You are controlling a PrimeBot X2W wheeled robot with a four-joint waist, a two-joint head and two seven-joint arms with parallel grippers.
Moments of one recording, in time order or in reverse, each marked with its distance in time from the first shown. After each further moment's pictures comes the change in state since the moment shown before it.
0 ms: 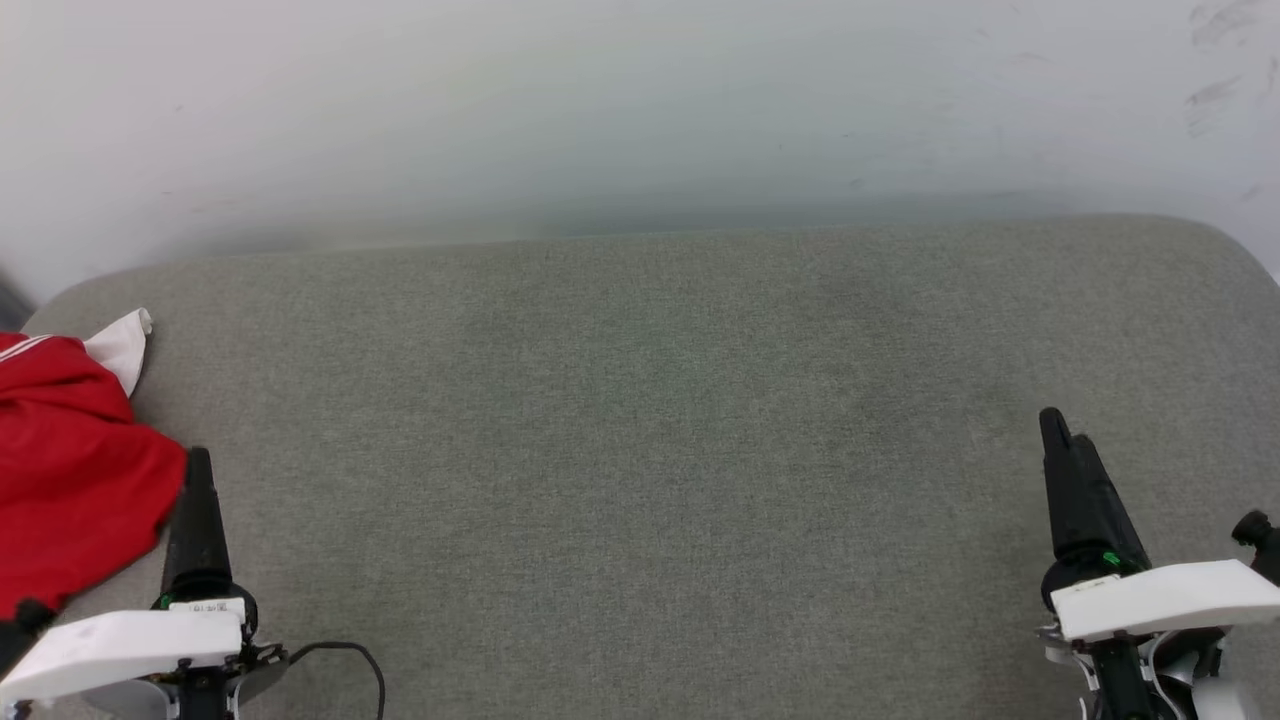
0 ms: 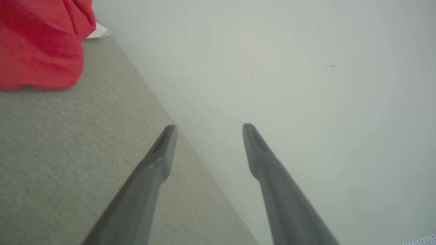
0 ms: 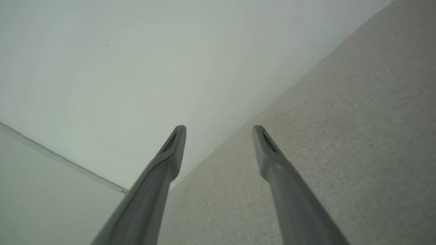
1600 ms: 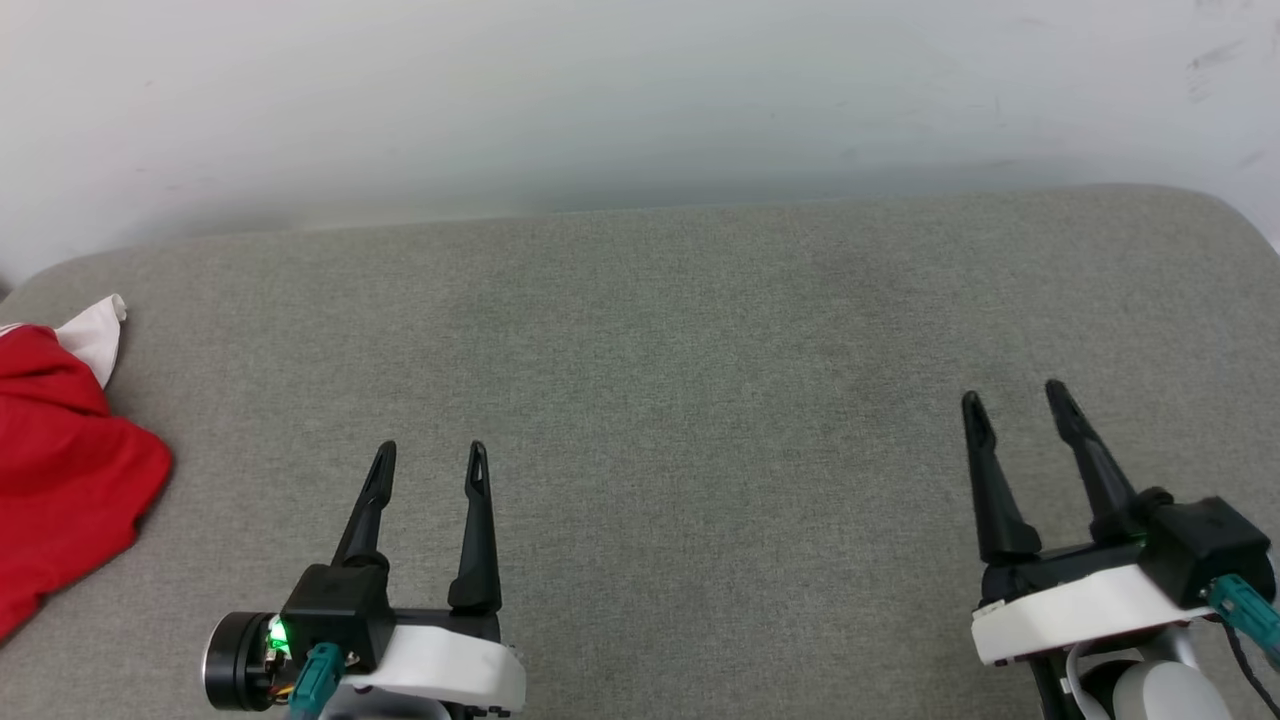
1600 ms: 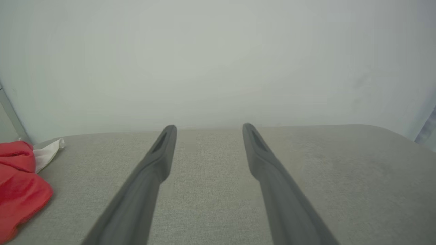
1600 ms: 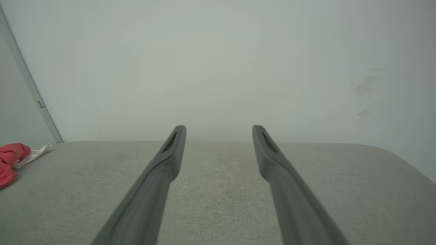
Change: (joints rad) left arm 0.036 0.195 -0.627 -0.214 0.848 0.424 -0.135; right arm 0.001 0.001 0.084 -0.103 -0.778 0.001 -0.132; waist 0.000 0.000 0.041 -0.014
